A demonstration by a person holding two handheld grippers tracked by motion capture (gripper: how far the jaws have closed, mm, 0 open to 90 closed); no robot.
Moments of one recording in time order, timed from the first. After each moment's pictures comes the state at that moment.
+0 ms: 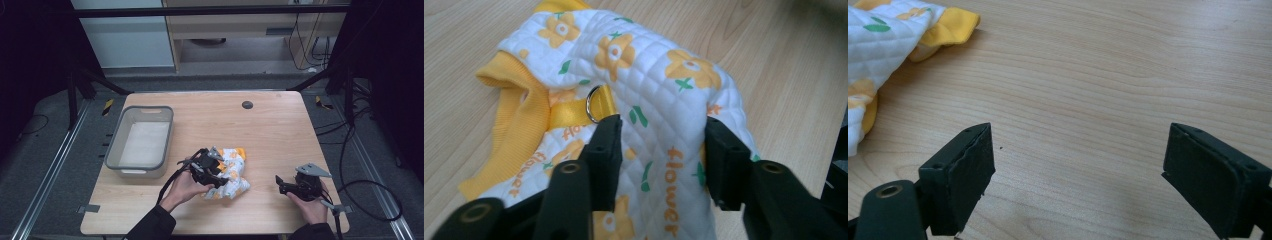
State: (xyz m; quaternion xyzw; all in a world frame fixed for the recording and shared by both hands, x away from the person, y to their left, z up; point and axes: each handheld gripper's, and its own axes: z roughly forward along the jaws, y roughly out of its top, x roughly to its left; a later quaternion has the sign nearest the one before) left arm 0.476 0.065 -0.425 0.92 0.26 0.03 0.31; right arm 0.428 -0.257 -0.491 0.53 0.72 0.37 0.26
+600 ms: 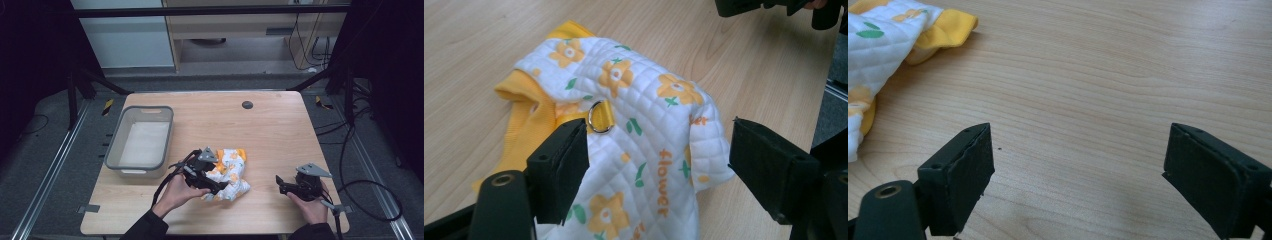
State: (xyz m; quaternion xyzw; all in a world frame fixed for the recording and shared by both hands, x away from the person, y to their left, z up) left arm 0.461 0.085 -0.411 0.90 0.25 0.05 0.36; right arm 0.428 -0.257 -0.492 0.53 0.72 0.37 0.26
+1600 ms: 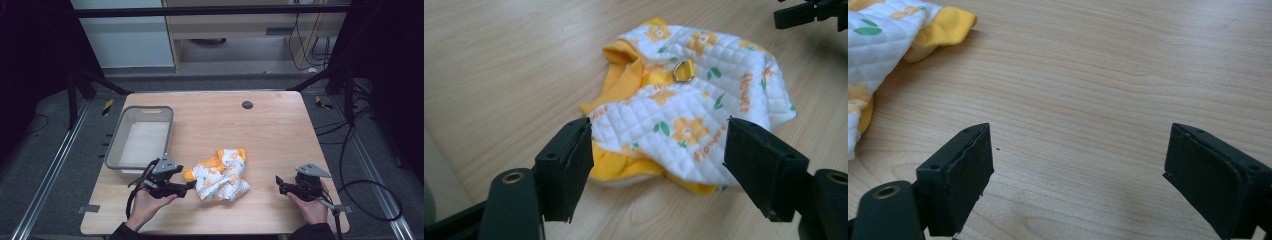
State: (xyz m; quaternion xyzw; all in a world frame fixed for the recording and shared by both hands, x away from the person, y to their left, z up) left arm 0.434 0.180 -0.431 0.84 0.33 0.12 0.43; right arm 0.428 -0.257 -0.492 0.53 0.72 0.37 0.26
